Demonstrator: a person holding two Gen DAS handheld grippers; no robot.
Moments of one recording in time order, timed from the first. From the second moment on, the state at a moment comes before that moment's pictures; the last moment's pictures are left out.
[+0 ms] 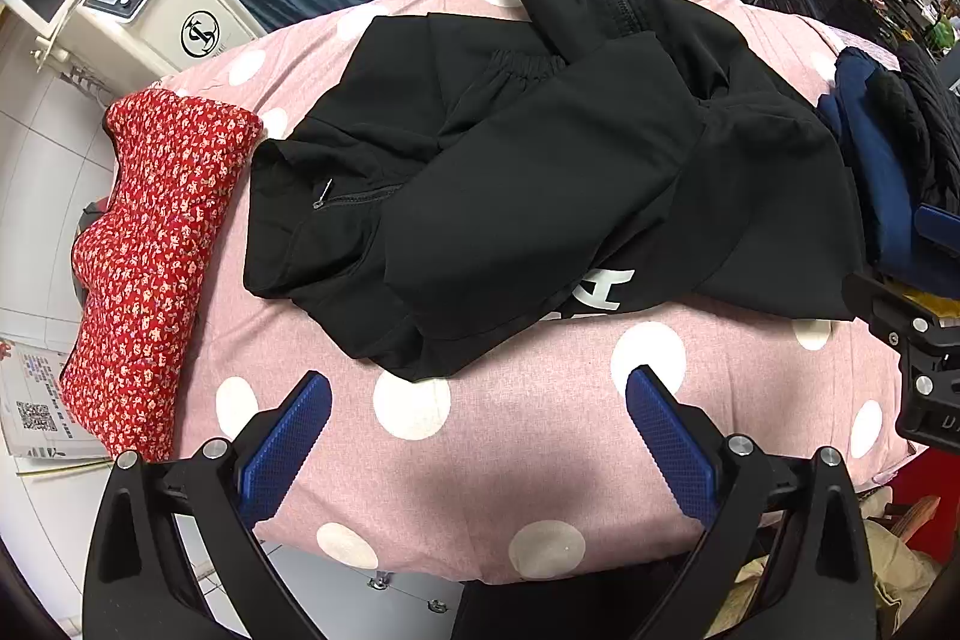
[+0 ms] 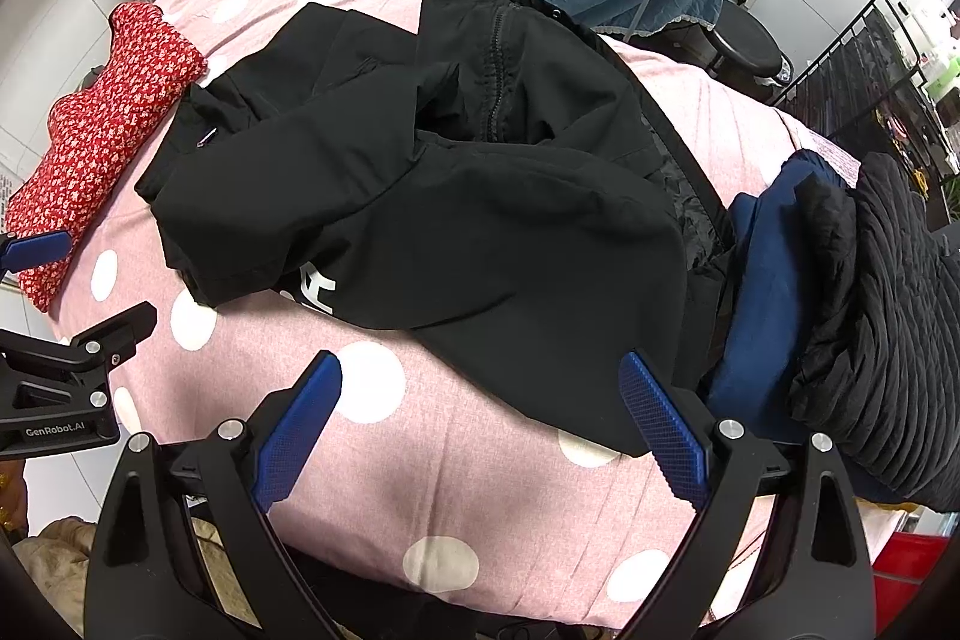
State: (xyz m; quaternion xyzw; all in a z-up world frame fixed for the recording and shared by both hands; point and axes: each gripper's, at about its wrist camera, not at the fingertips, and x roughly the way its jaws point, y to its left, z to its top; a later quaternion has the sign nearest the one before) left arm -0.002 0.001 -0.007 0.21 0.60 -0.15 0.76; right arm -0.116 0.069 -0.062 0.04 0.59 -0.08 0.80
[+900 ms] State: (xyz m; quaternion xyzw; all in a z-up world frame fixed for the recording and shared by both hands) left arm -0.002 0.000 -0.010 0.21 0.60 -0.15 0.75; right arm -0.117 0.069 -0.067 0.04 0.59 -0.08 0.80
